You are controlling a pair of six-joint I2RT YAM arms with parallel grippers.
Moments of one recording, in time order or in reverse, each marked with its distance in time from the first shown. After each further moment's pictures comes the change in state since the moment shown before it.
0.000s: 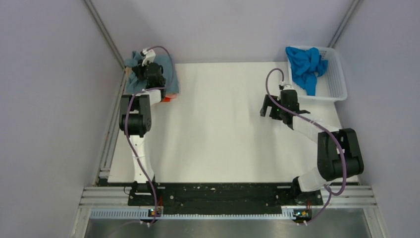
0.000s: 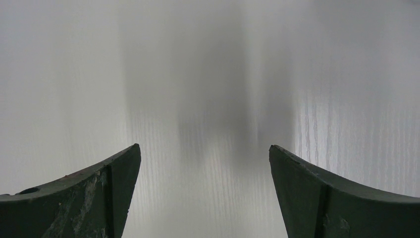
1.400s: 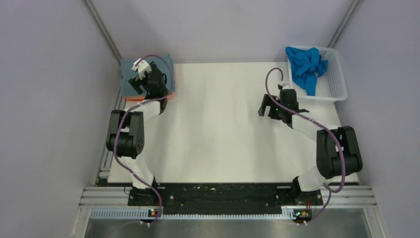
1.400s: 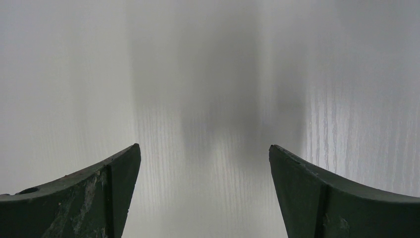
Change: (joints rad) left arm -0.061 -0.383 -0.367 -0.217 0.037 -0.663; right arm 0.000 0.030 0.019 -0.004 -0.042 0.018
